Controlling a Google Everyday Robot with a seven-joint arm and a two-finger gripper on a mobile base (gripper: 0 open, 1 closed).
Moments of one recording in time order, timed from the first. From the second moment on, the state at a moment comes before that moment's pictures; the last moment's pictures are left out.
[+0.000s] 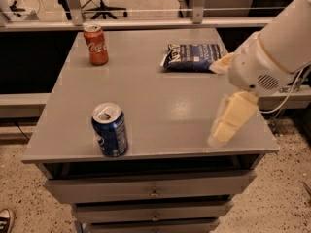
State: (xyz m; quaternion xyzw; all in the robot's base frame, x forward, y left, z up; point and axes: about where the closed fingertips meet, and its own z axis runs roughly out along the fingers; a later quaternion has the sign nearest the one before) arm 0.439 -0.129 0.931 -0.61 0.75 0.10 0.23
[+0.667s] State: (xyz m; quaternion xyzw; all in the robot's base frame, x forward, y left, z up) arm 0.431 -0.039 0.914 -0.60 0.69 0.26 0.30
